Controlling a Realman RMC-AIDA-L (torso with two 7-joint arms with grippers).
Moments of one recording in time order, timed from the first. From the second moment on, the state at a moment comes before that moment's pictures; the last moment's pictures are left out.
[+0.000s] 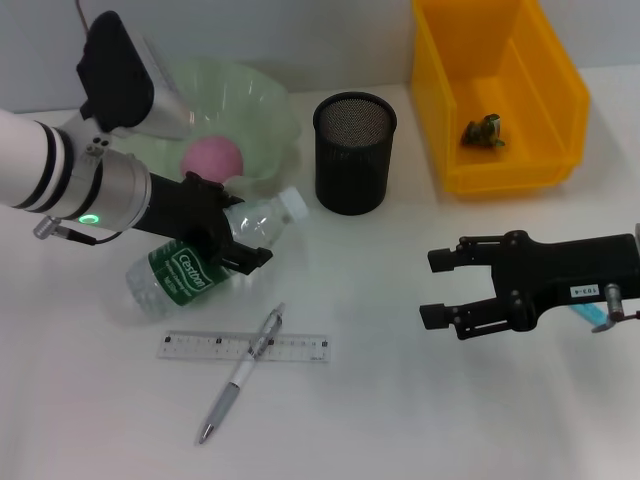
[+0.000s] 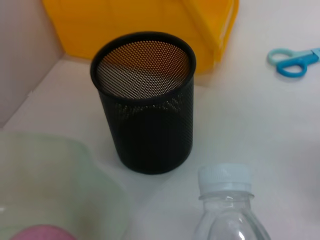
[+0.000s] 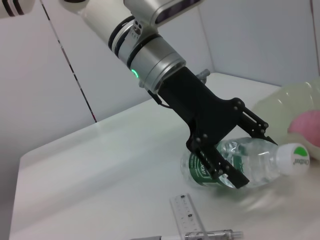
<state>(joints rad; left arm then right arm) -0.80 -2.07 1.23 0.78 2.30 1.16 -1.78 0.52 2.03 -0.70 -0.70 -2.09 -1.70 1.43</state>
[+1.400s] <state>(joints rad) -0.62 -2.06 1.17 0.99 2.12 1.21 -1.74 0.52 2.04 -0.71 -0.75 -2.09 -1.71 1.46</state>
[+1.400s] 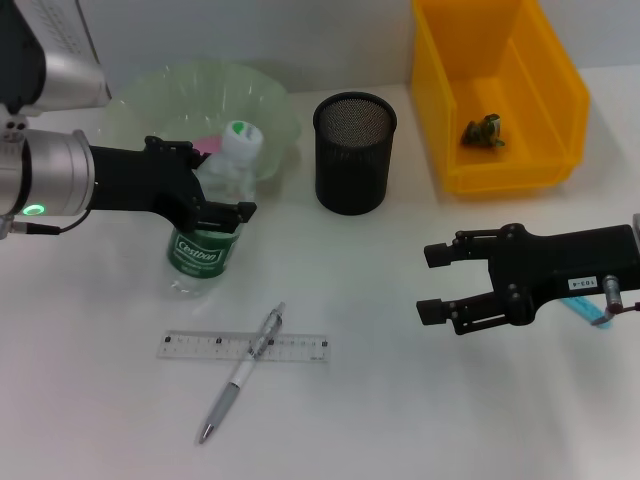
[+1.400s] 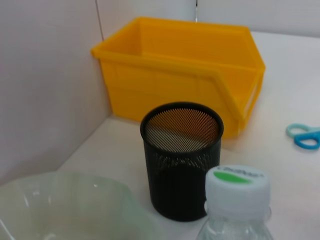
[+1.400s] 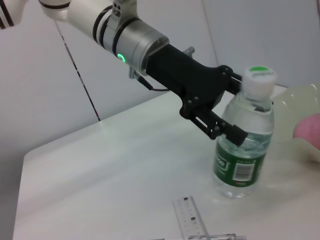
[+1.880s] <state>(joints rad) -0.58 -2.06 1.17 1.02 2.05 1.21 -1.71 0.53 2.04 -0.72 -0.75 -2.09 -1.71 1.46</state>
